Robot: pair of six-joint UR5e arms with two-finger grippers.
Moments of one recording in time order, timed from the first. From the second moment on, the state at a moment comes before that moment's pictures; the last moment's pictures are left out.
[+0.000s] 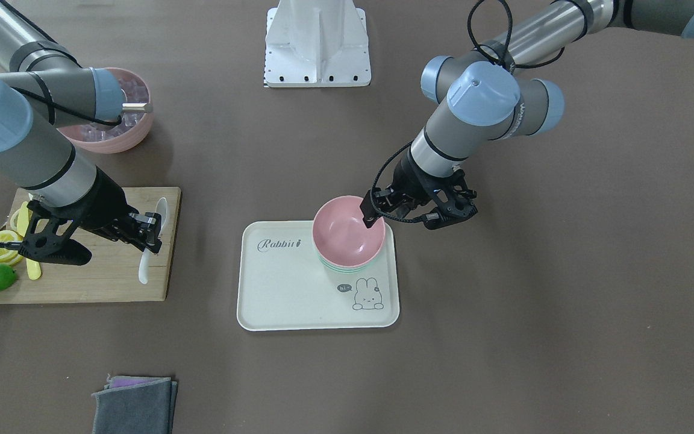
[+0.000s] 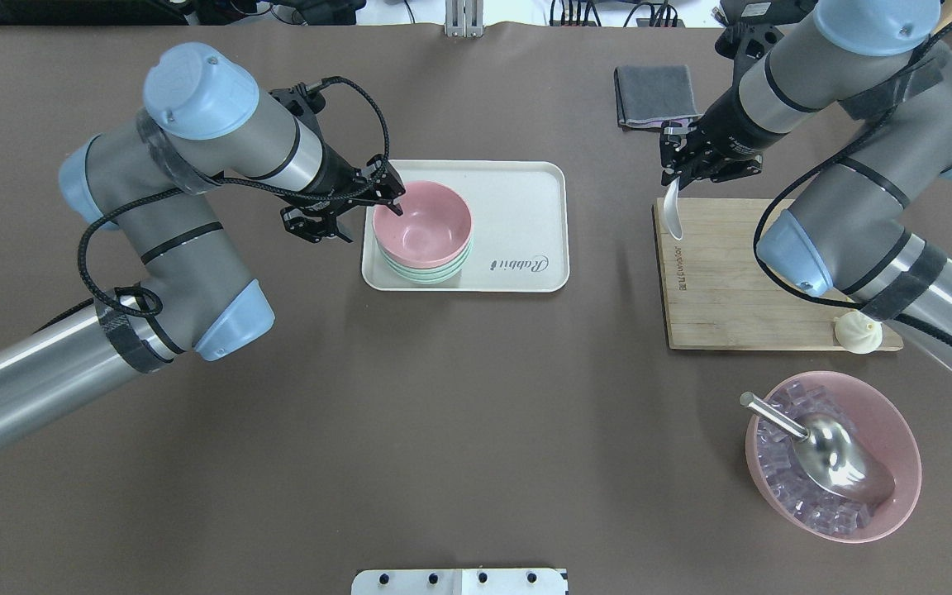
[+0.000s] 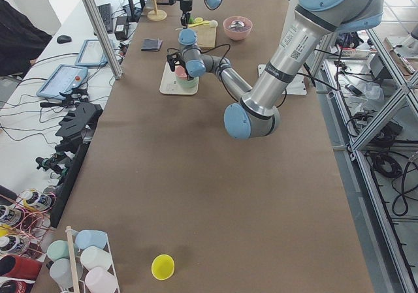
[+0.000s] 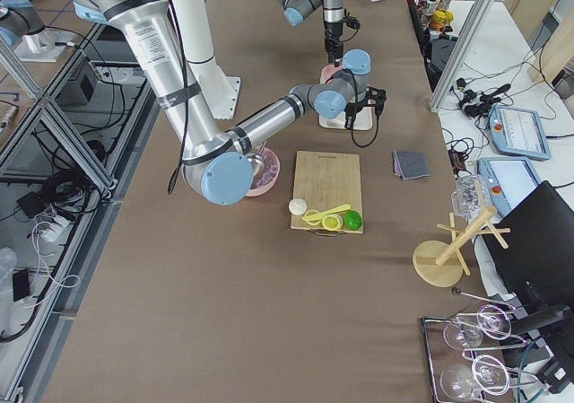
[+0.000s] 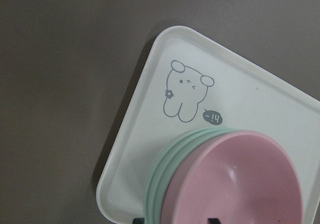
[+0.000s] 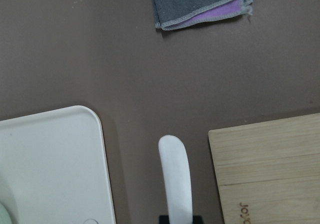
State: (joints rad) left arm -0.75 -2.23 -1.54 -2.00 -2.09 -1.58; right arm 0.94 -1.08 1.63 -1.29 2.21 1.17
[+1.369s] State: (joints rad) left arm -1.08 -1.74 -1.78 -2.03 -2.18 -1.11; right arm 0.70 -0.70 1.41 -1.13 1.94 1.50
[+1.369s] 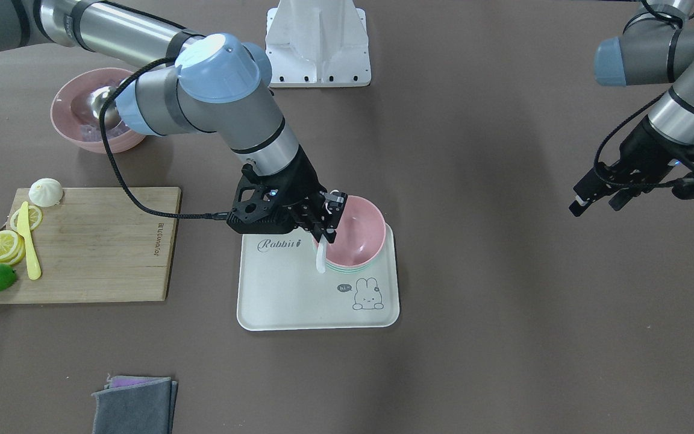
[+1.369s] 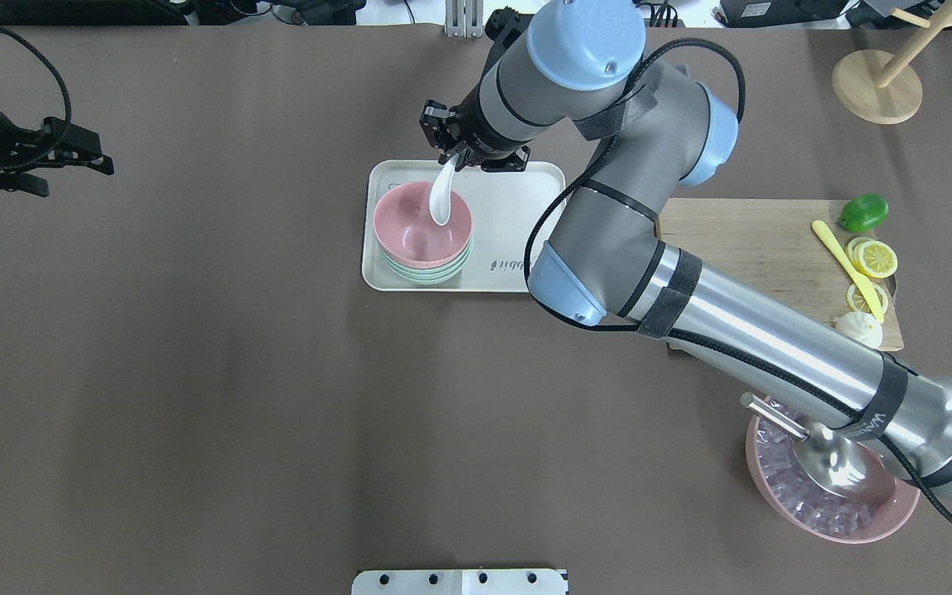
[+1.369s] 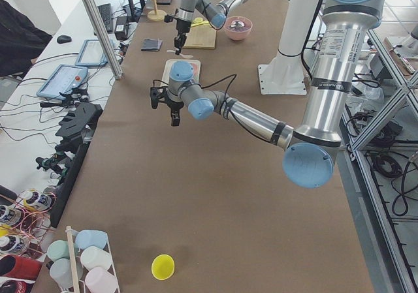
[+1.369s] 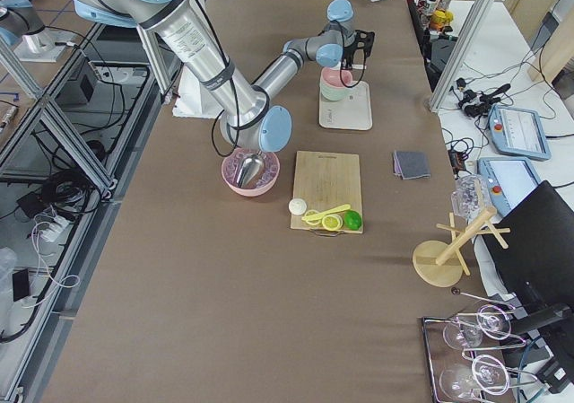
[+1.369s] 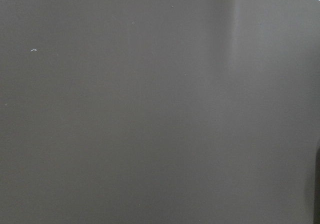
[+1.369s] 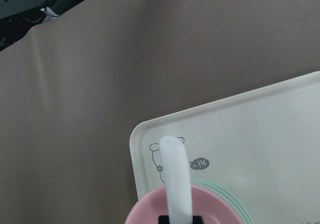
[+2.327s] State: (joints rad) left arm -1.08 -1.75 -1.77 -2.04 -2.15 -1.11; right arm 0.70 -0.72 1.44 -1.12 1.93 1.53
